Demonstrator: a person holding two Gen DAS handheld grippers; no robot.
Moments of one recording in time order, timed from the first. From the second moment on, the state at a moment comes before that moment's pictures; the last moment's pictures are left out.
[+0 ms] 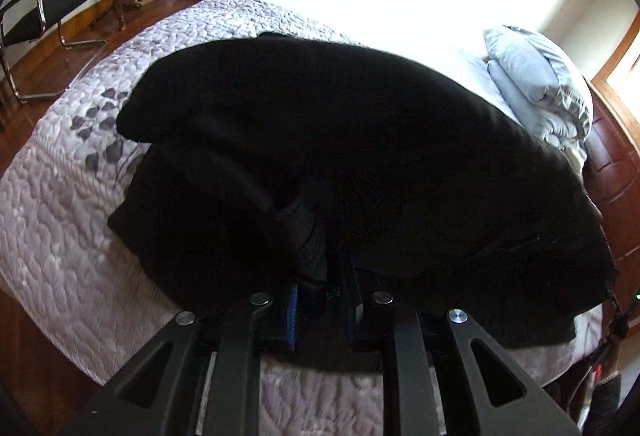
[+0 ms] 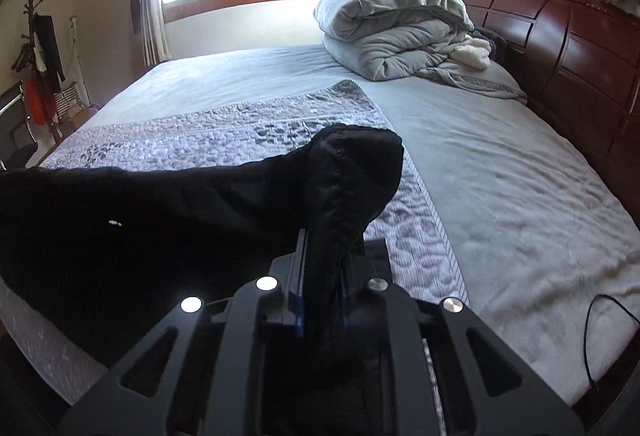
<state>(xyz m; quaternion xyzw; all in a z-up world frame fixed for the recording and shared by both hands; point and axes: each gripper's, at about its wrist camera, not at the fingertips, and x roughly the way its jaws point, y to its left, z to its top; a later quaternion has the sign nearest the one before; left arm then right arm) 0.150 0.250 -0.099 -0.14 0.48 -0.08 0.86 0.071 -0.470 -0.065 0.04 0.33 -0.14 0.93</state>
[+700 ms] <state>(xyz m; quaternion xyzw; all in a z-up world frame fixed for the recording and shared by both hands) 0.061 0.277 -0.115 -0.33 0.47 -0.13 0.81 -0.010 -0.423 -0.095 0.10 0.38 -0.14 0.91</state>
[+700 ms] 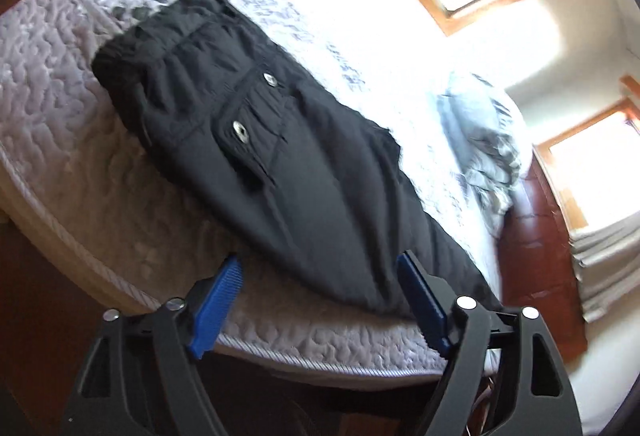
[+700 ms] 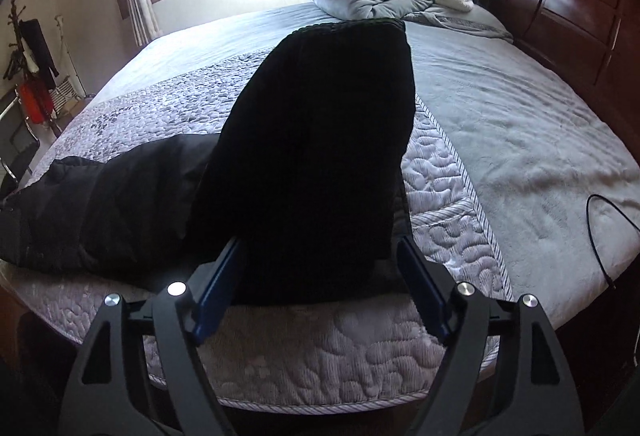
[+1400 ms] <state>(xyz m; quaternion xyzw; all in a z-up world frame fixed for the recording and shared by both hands) 0.122 0.271 -0.125 -0.32 0.46 -0.09 0.82 -0.029 -0.442 -0.056 0.45 0.37 -0.08 0.81</state>
